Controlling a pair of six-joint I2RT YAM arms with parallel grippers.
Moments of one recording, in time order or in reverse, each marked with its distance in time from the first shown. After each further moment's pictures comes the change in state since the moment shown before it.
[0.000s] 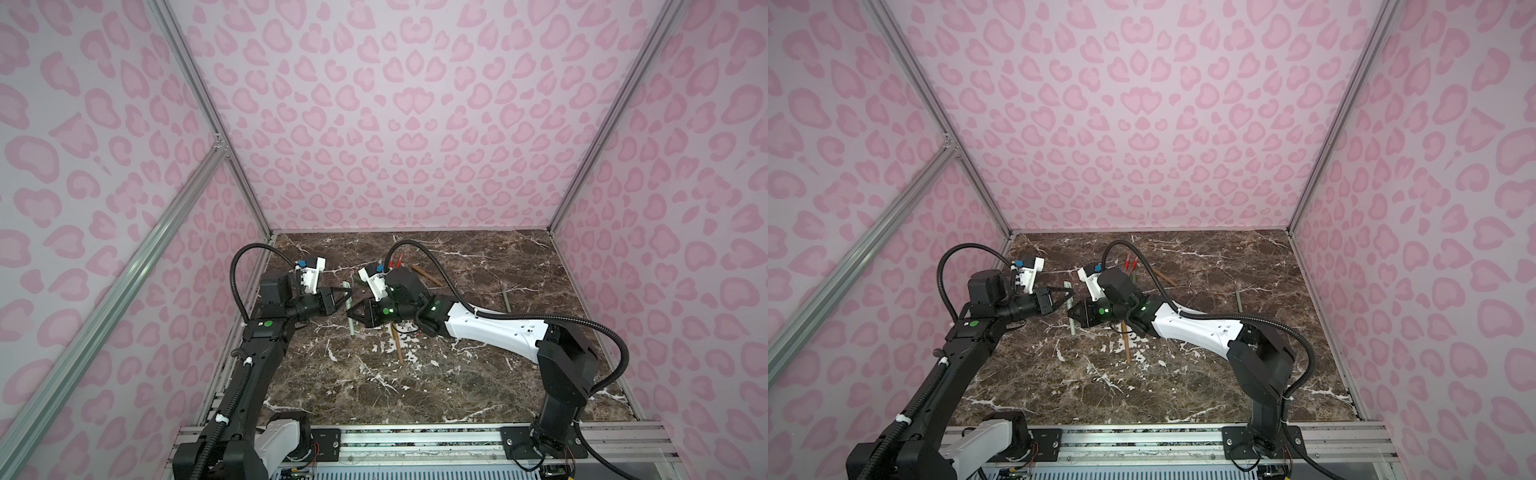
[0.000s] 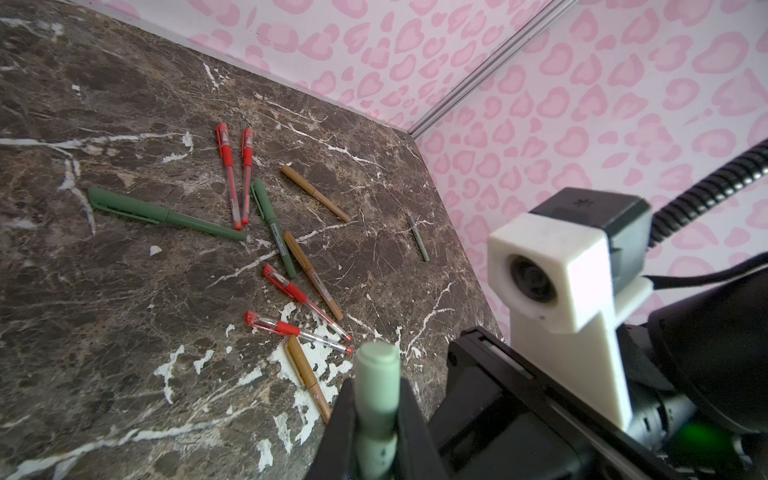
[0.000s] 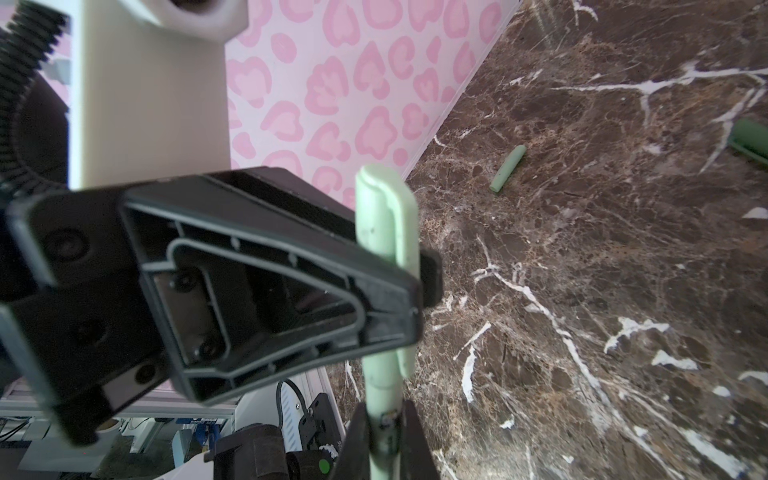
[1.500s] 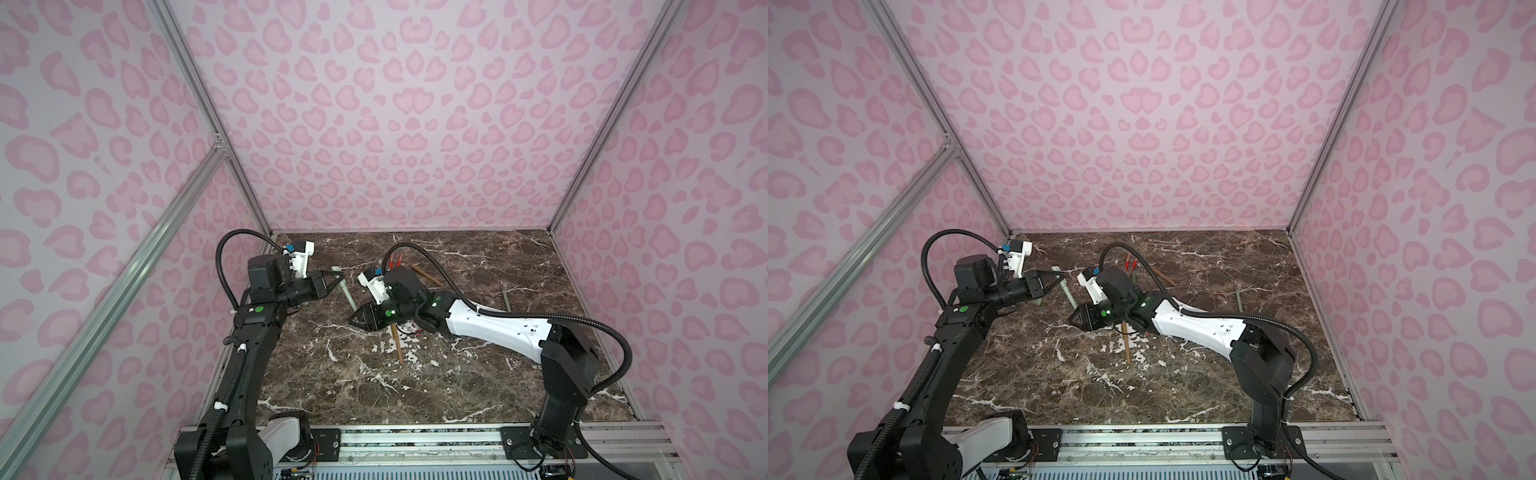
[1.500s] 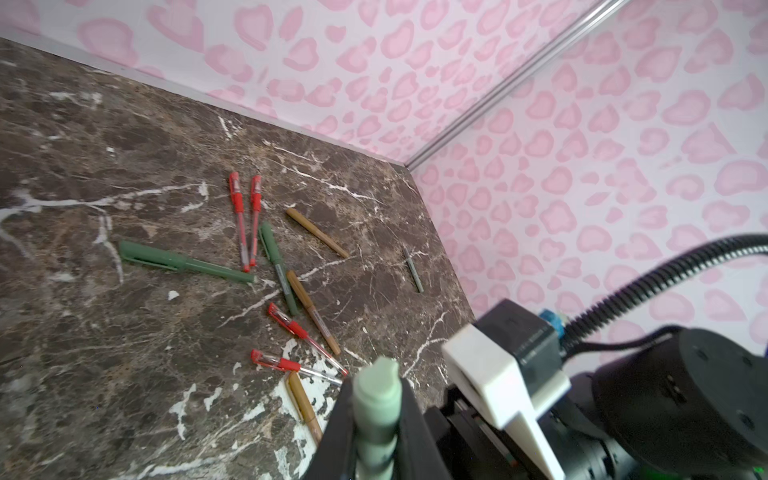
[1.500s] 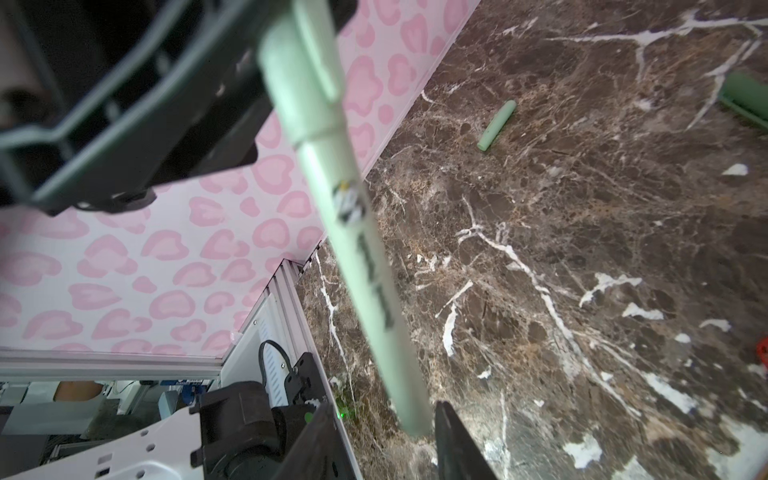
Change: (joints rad) left arm 0.067 0.078 0.146 -0.027 0.053 -0.005; right arm -0.016 0.003 0.064 -0.185 -0.026 -0.076
